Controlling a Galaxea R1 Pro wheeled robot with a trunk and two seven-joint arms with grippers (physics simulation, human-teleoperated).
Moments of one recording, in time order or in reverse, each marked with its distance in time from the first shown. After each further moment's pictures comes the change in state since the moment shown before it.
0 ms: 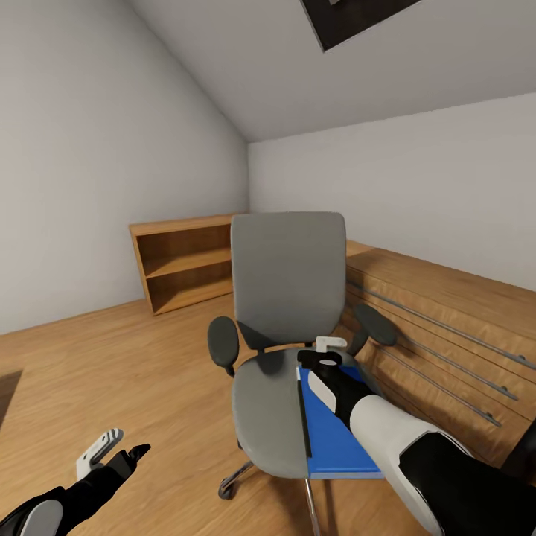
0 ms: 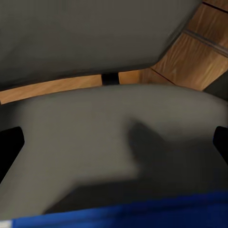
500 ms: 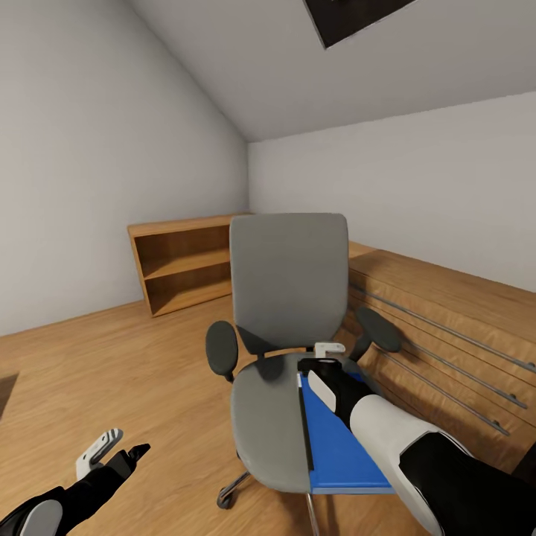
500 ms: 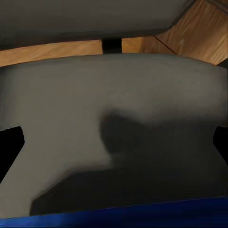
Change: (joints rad) left arm 0.000 0.000 0.001 0.000 0.000 -0.001 0.000; right arm 0.000 0.000 -0.008 -0.007 -0.004 0.167 -0.001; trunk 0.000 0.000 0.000
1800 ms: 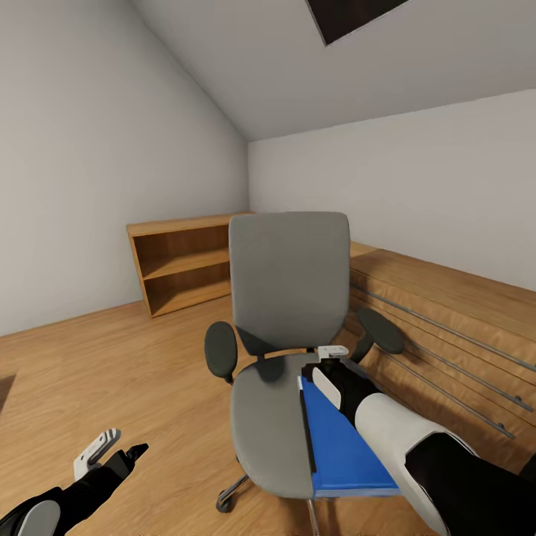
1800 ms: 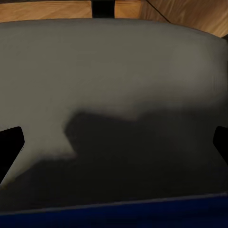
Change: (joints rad) left arm 0.000 0.001 0.009 -0.001 0.000 0.000 0.001; right arm 0.000 -0.025 -0.004 -0.029 -0.002 0.155 0.001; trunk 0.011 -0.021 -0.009
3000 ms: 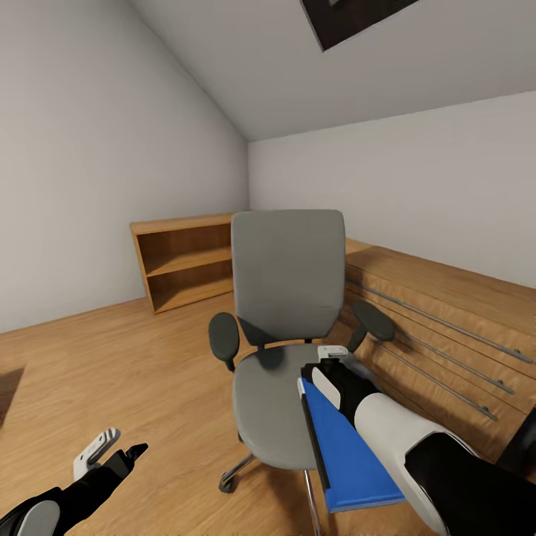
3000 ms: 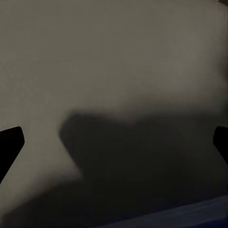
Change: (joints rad) left arm 0.000 -0.001 0.003 -0.001 0.001 0.000 -0.003; right arm 0.000 0.002 0.000 0.000 -0.001 0.000 0.000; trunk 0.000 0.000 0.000
